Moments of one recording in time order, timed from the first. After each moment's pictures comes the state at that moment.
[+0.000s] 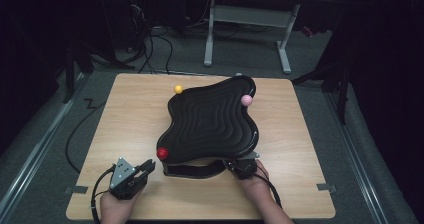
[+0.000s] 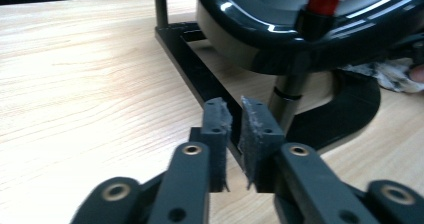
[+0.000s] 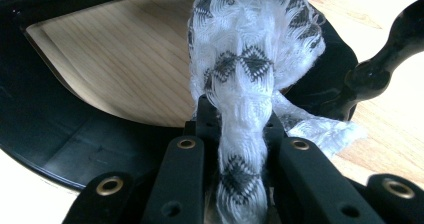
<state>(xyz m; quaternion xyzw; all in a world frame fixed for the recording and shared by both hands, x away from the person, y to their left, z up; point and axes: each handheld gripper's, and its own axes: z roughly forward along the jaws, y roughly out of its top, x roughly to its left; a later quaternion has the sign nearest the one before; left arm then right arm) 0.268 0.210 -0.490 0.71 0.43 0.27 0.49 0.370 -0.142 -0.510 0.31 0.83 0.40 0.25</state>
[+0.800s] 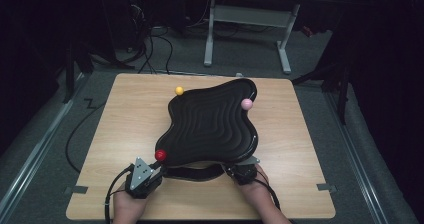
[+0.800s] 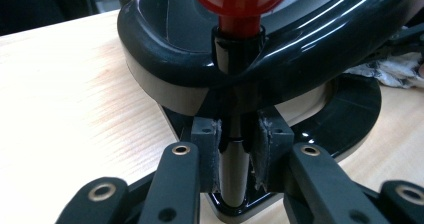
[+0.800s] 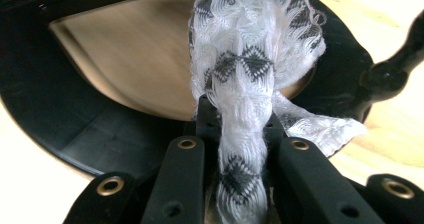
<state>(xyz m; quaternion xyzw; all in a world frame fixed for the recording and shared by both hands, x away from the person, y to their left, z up) 0.276 0.179 -0.491 0.74 0.39 0.29 0.47 0.352 -0.141 -0.511 0.31 0.83 0.41 0.23</state>
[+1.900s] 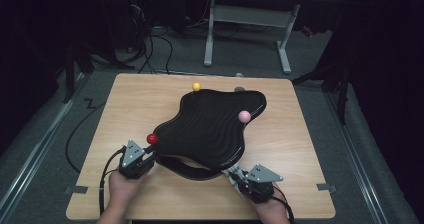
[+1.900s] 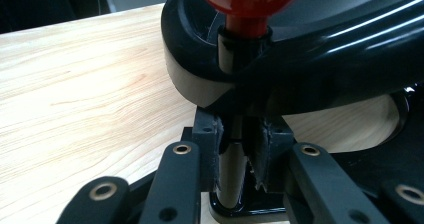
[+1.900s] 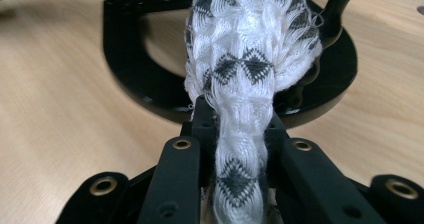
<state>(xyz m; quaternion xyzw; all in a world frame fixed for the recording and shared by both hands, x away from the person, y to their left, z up) 0.323 0.209 -0.491 0.72 0.41 0.29 0.48 0.302 -0.181 -0.489 0.30 0.82 0.45 0.20</state>
